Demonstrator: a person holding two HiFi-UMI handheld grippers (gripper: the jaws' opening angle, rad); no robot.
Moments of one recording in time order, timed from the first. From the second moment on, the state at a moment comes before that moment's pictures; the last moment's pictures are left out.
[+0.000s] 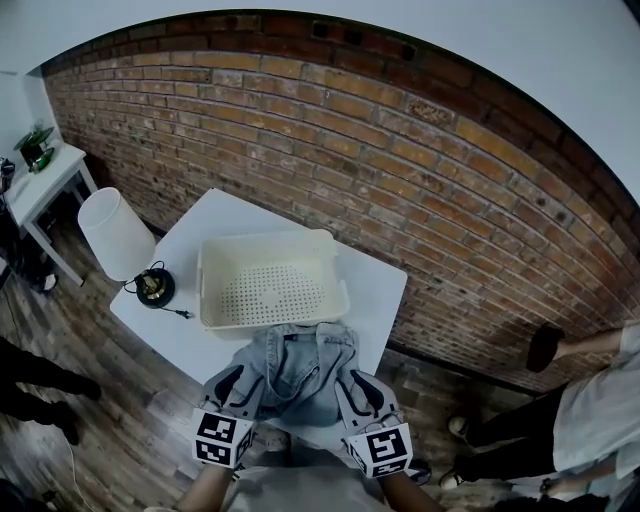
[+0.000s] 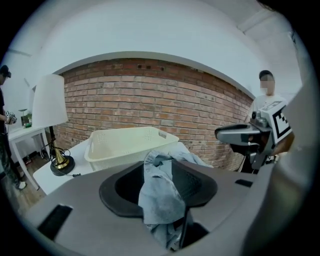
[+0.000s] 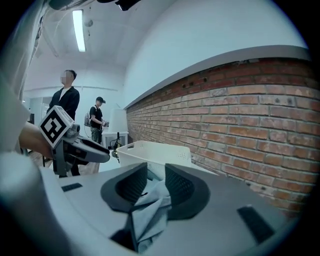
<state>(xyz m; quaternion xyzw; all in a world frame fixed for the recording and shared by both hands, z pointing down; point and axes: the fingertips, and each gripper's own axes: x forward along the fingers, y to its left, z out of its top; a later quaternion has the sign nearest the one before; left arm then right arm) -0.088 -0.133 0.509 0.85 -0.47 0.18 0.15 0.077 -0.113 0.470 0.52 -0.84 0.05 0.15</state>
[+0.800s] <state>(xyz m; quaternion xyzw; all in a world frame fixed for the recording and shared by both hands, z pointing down) -0.102 -0.149 0.586 0.83 -0.43 0.24 0.27 0.101 -0.137 0.572 0.46 -0.83 0.21 0.25</state>
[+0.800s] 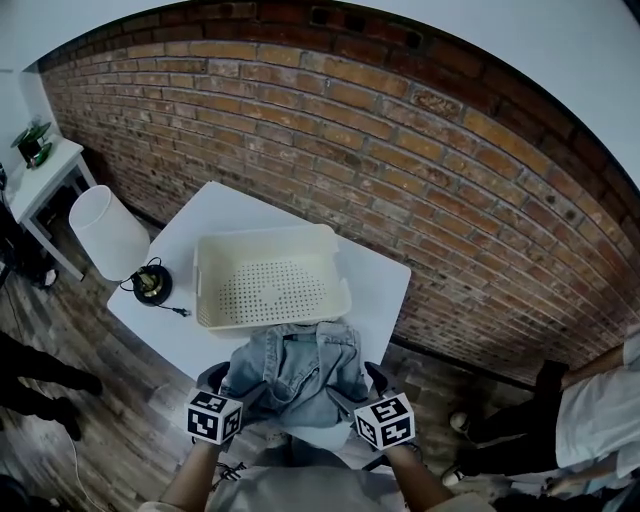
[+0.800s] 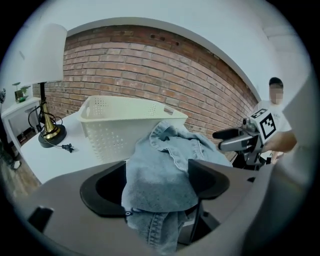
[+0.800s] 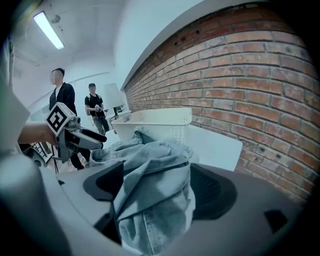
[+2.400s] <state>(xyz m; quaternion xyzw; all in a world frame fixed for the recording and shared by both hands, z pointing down) -0.060 -0.137 0.670 0.80 -0.28 0.29 0.44 0.060 -0.141 0.660 0.29 -0.79 0.49 0.24</state>
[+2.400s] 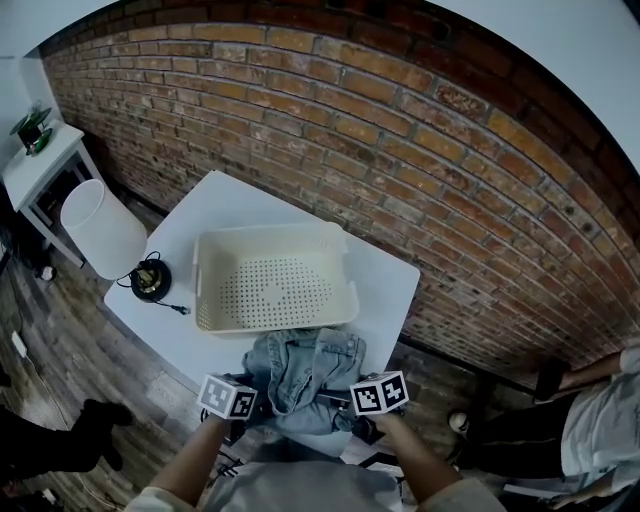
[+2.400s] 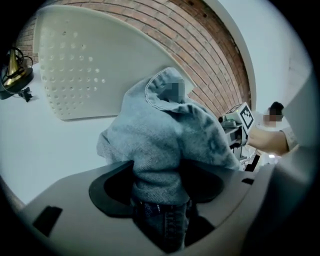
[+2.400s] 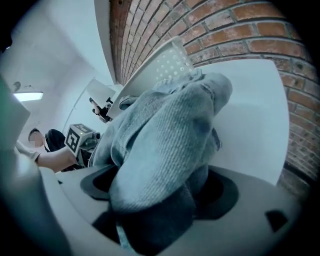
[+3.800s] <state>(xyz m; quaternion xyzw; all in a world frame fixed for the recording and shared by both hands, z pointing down) -0.069 -0.123 0.527 0.86 -0.38 0.25 0.25 0.042 -0.130 0.527 0.24 -0.90 0.33 0.17</state>
